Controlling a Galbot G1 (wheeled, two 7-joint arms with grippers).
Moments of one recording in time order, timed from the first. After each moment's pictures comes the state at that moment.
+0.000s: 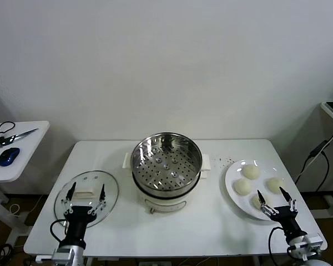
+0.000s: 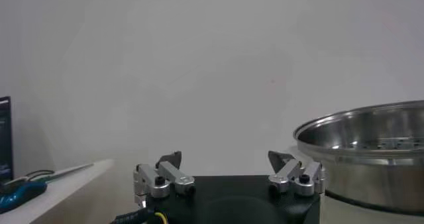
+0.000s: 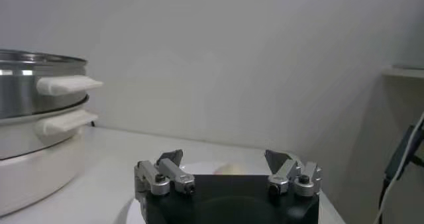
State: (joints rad) left arm 1.67 -1.54 -0.67 -2.10 0.11 -0.10 0.02; right arm -1.49 1.13 0.80 1.72 0.28 0.06 -0.30
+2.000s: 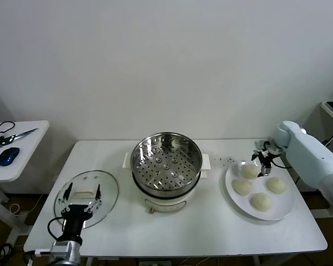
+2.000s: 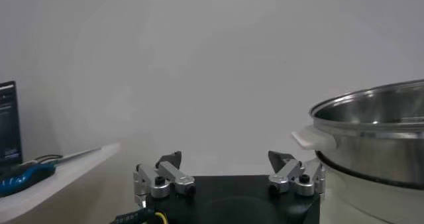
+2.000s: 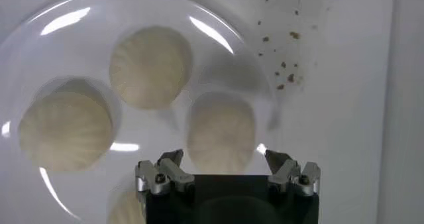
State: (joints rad) left arm 1.63 -1.48 -0.69 -2.03 0.07 -0.08 -0.01; right arm 0.02 0.98 -0.58 0.56 -0.38 0.13 -1.15
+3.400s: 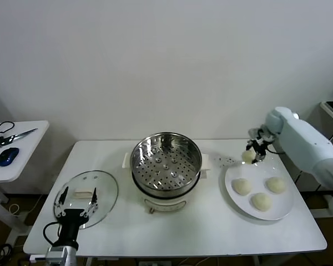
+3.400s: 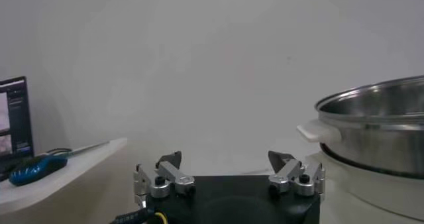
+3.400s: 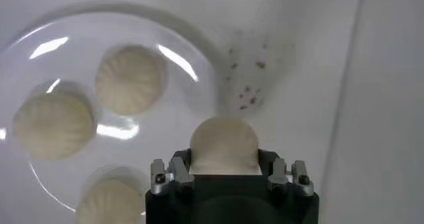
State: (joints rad) left arm 1.67 -1.48 -0.70 -2.04 0.05 -0.10 -0.01; right arm 0.35 0.99 -0.91 0.73 -0.15 0.20 -1.22
